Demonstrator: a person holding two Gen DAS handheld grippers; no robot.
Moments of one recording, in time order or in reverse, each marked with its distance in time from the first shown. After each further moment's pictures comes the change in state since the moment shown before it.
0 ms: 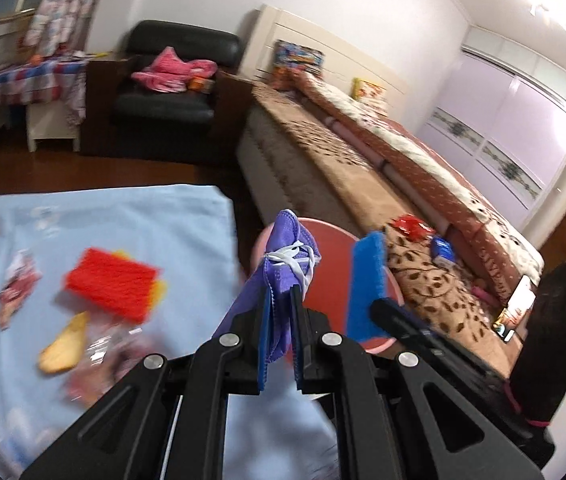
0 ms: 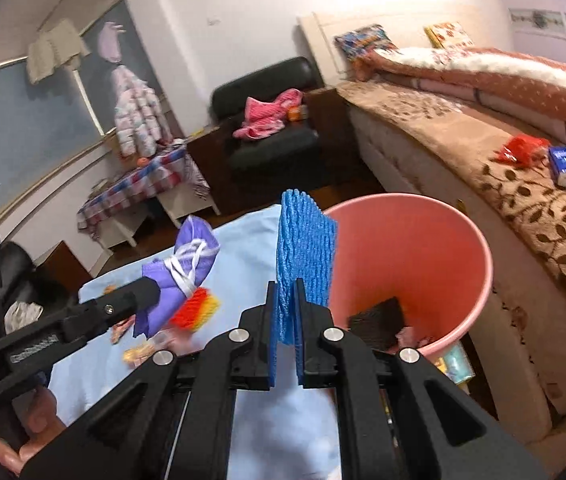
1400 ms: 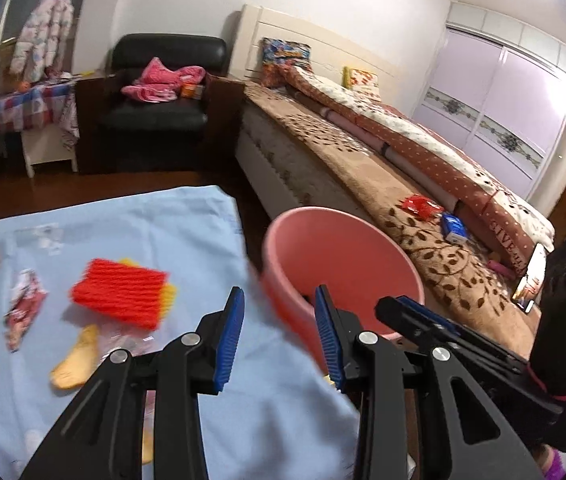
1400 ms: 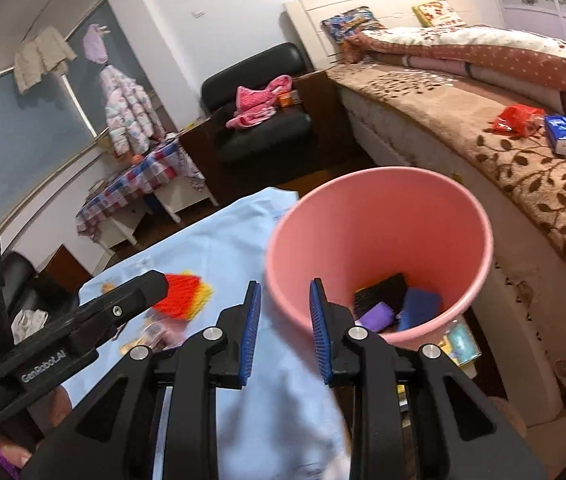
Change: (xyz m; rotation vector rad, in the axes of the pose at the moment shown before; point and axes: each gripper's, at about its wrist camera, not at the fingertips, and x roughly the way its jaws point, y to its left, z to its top) left arm -0.003 0.012 -0.013 0.097 -0.003 0.058; right arm 0.006 -0.004 -0.017 0.039 0.043 0.020
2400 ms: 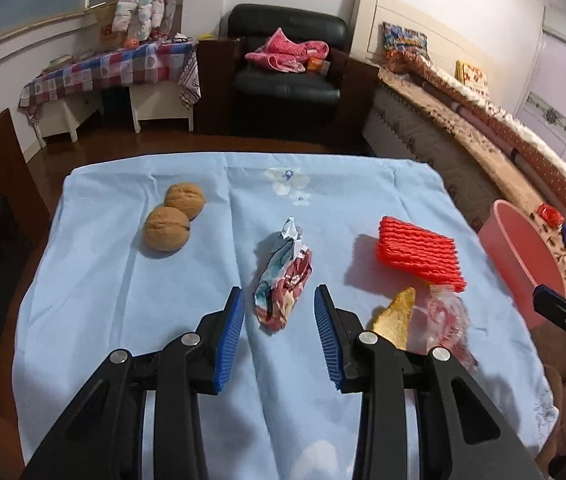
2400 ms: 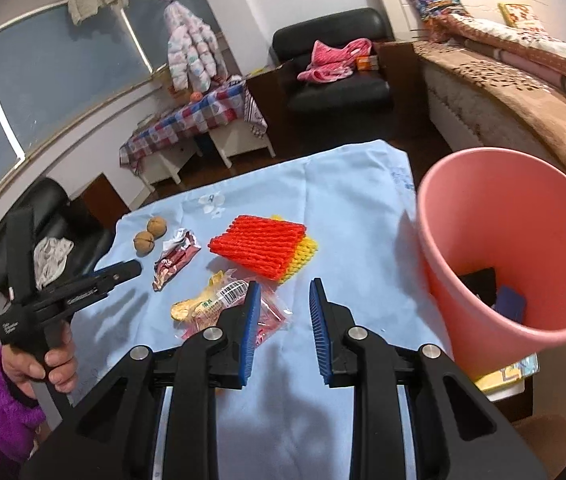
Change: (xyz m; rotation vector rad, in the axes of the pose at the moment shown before) left arm -0.031 0.212 -0.027 -0.126 0.101 0.330; right arm 0.062 0.096 -0.022 -0.194 0.164 0.144
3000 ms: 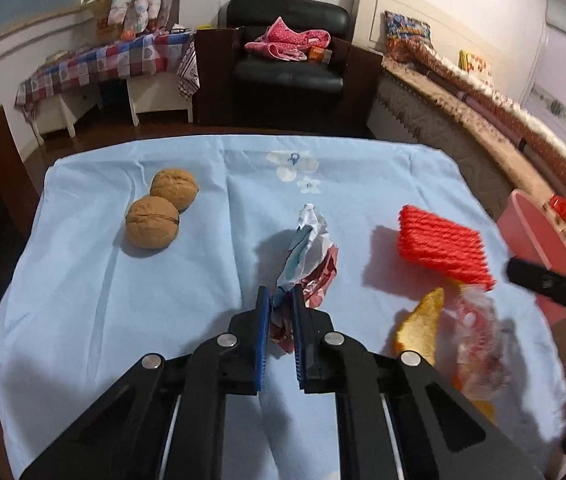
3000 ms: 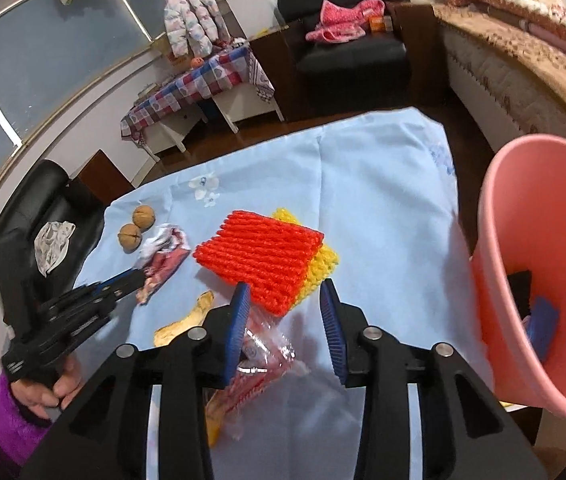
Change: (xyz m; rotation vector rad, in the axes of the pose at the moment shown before) left arm 0.030 0.002 0.000 -0.011 0.019 -0.006; right arm 0.076 -0.003 0.031 0.036 0.153 0.049
